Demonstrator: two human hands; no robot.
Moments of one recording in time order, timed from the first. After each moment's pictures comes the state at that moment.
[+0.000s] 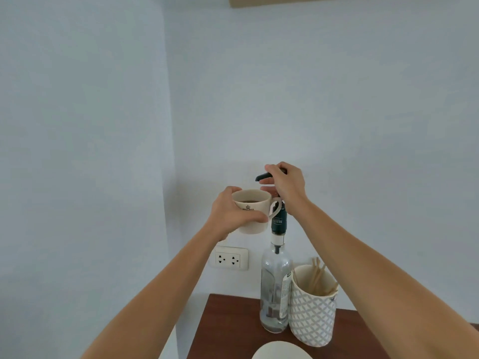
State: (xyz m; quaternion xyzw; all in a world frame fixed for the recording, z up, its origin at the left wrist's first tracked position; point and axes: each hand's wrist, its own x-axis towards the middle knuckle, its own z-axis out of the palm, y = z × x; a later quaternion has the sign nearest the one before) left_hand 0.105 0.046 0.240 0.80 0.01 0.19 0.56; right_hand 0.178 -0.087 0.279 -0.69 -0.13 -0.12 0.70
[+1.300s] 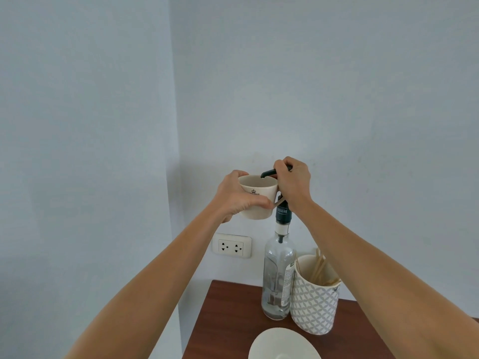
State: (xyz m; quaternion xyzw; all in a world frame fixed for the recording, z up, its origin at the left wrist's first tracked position) left_hand 0.112 0.046 0.250 0.81 0.01 0.17 0.57; right_hand 0.184 -0.080 0.259 -0.71 -0.14 -0.22 0.65
